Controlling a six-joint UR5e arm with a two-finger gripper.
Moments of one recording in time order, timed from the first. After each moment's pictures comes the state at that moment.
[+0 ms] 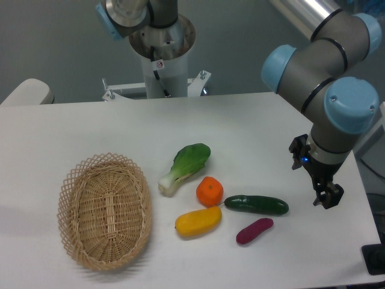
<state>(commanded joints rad) 2.65 -2.15 -1.11 -1.38 1.59 1.87</state>
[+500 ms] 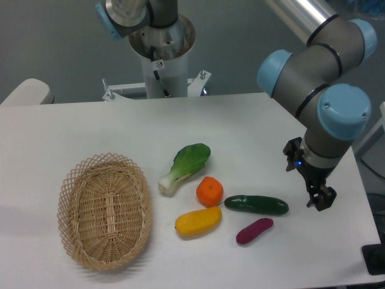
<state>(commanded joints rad) 2.62 -2.15 -1.20 -1.29 1.59 1.84</state>
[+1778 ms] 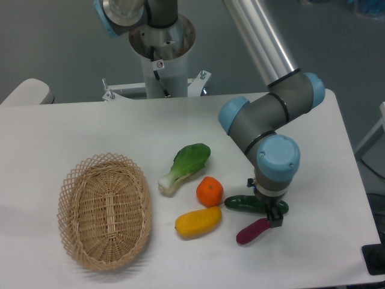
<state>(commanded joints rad) 2.55 -2.19 -1.47 -1.05 1.68 1.96</state>
